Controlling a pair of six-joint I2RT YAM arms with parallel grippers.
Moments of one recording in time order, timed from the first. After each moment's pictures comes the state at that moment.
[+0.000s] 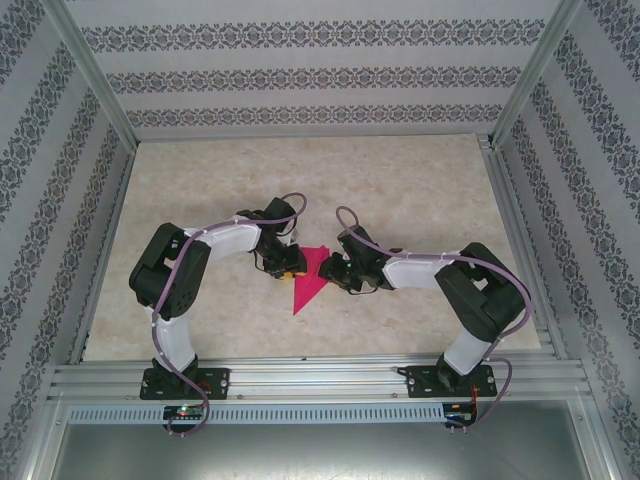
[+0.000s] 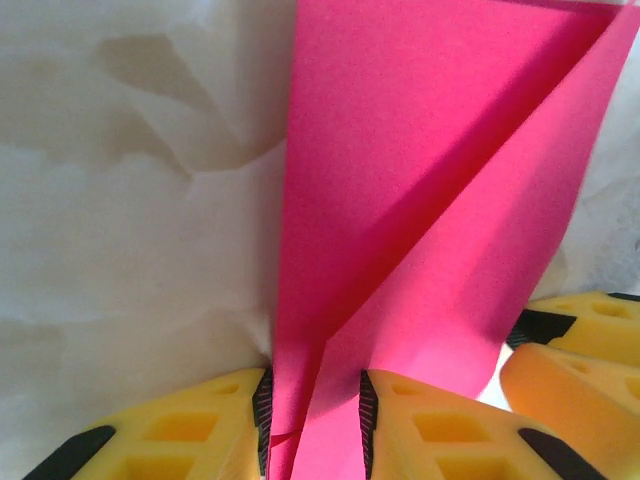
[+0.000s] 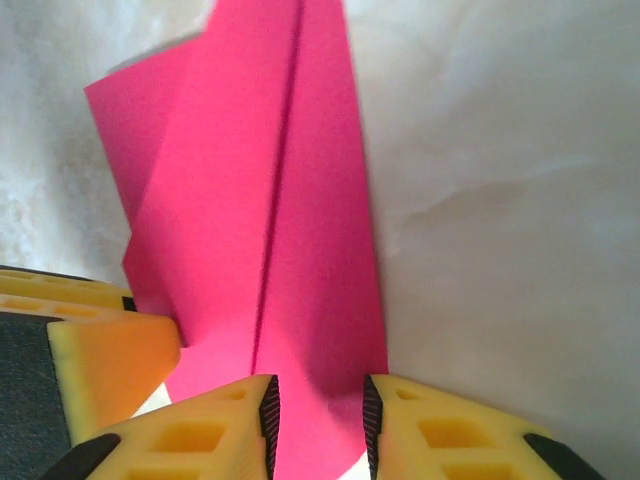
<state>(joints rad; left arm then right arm) -0.50 1.88 1.15 -0.62 0.44 -0.63 0.68 1.70 0.75 0.01 -0.31 1.05</state>
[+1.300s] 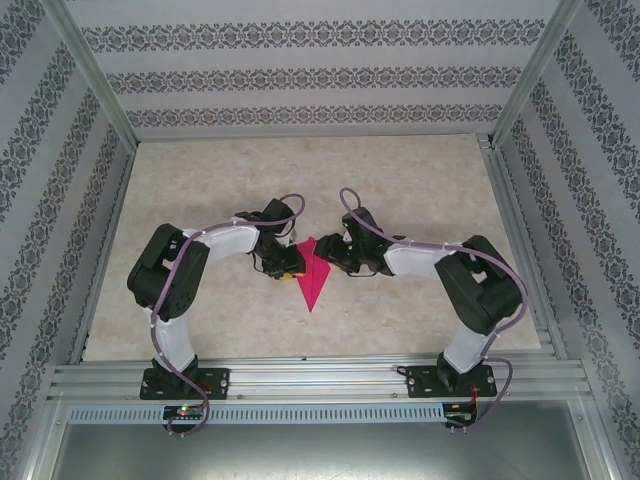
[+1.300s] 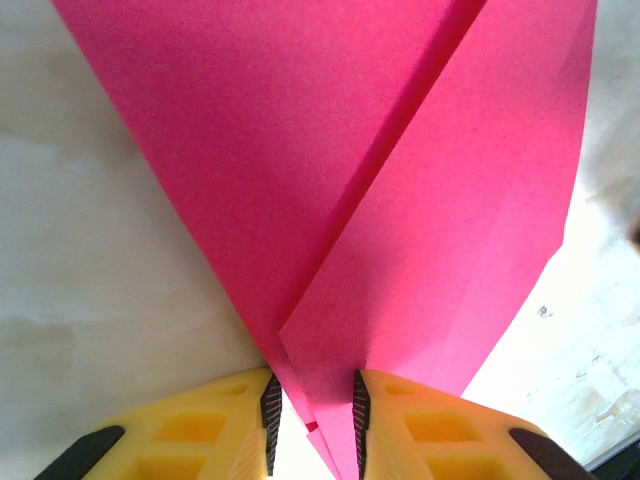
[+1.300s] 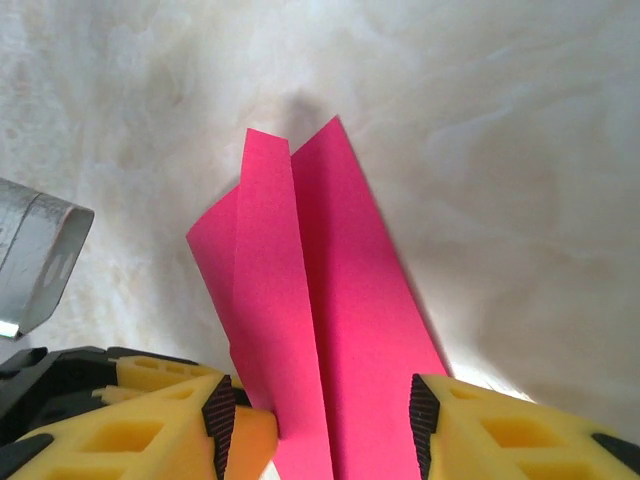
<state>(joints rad) -0.50 1.87 1.12 -0.59 0.44 -0.63 0.60 1.71 0.86 -0.01 -0.32 0.97</state>
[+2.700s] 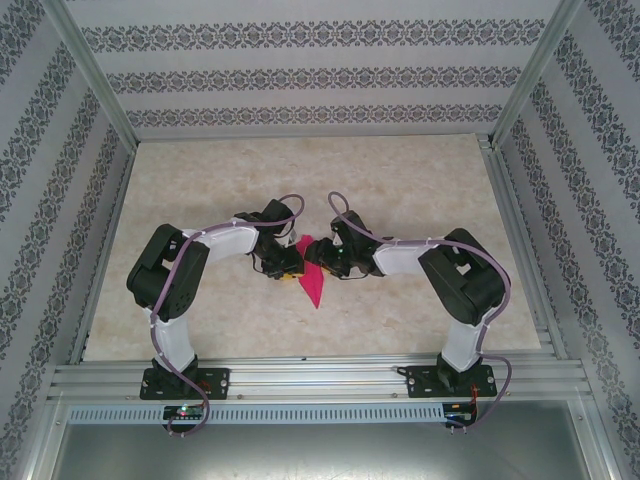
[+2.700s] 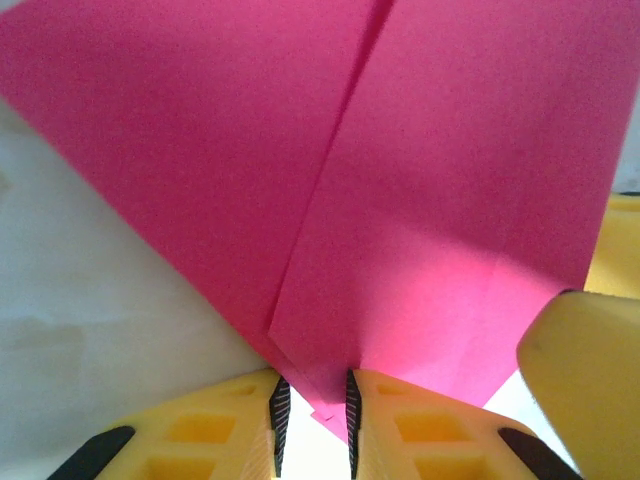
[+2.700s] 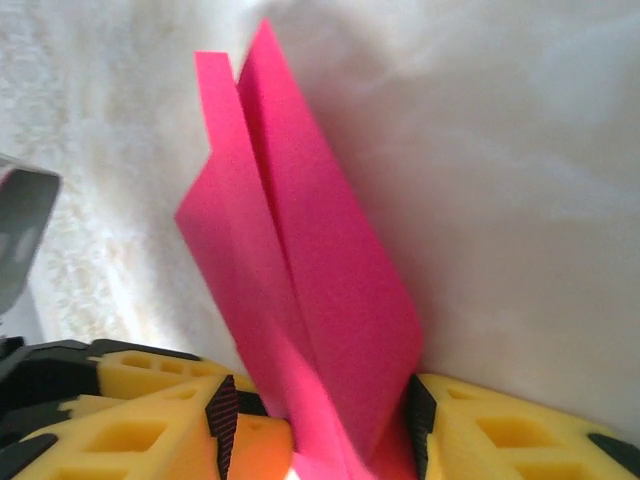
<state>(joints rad) -0.49 1.87 1.11 -0.58 0.44 -0.63 0.63 1.84 0.88 0.13 -0.42 1.02</state>
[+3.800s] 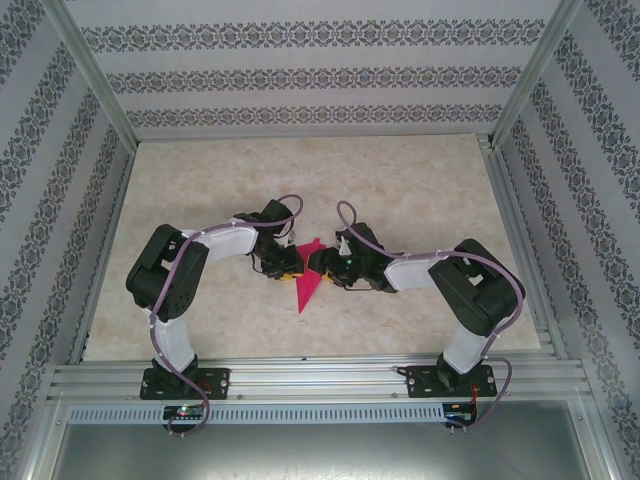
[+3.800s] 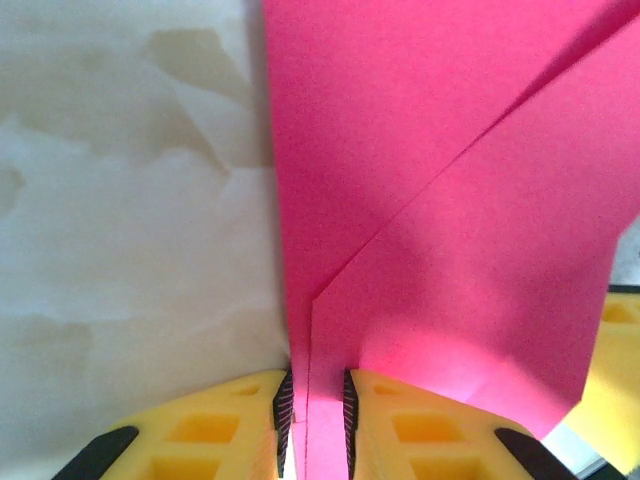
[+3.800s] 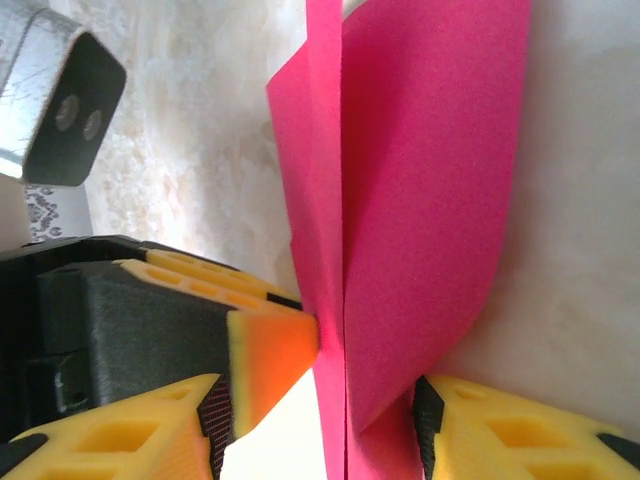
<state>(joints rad) -0.49 1.86 1.10 -0.57 0.44 -0.65 0.64 1.73 0.69 0.32 -0.48 1.08</state>
